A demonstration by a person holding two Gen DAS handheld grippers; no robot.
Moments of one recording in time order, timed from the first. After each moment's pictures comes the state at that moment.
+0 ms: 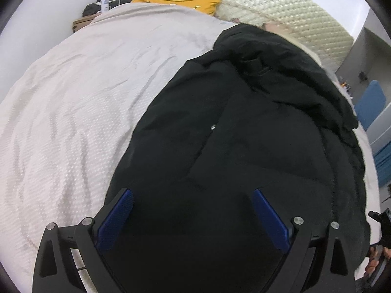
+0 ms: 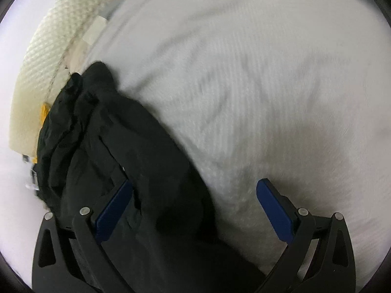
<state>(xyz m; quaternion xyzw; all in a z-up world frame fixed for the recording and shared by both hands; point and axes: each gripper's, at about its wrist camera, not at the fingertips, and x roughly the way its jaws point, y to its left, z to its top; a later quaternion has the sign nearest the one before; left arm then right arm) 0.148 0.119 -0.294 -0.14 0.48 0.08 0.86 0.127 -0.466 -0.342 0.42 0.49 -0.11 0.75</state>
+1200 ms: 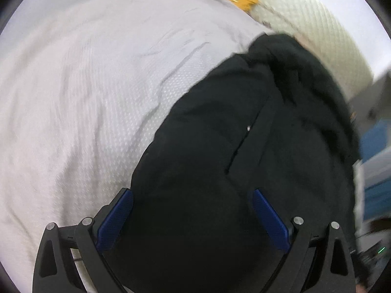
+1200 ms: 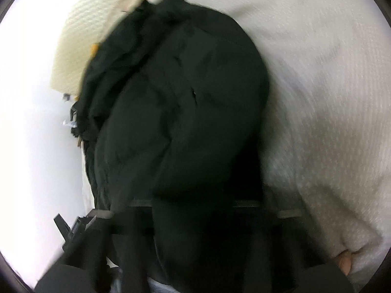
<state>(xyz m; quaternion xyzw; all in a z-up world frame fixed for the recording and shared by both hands) 0.134 0.179 -0.317 -0.29 0.49 0.09 0.82 0.142 -0.380 -0.328 0.37 0.51 0.11 0.77</state>
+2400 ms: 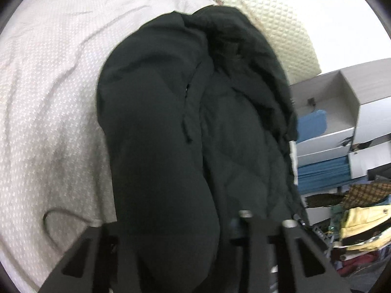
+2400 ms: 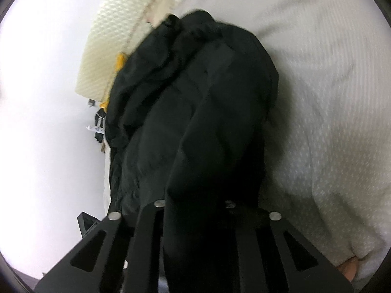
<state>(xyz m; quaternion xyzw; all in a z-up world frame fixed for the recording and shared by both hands) 0.148 0.160 -0.322 -0.38 0.49 -0.13 0.78 0.139 -0.387 -0.314 0.41 0.45 0.15 0.78</state>
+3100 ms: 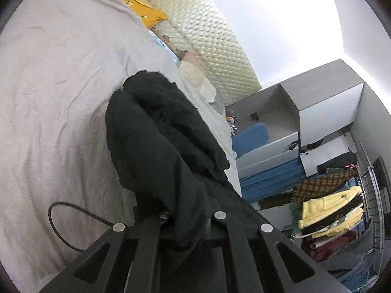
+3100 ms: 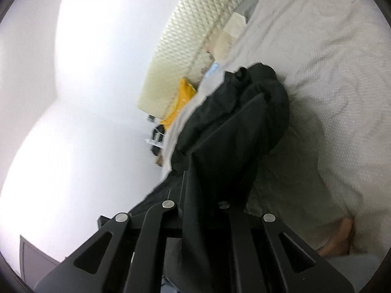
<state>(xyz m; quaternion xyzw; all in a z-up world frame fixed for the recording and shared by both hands) 0.029 0.230 -0.153 -0.40 0.38 -0.22 0.81 0.036 -0.444 -0.219 0.46 0.32 0.26 0.79</state>
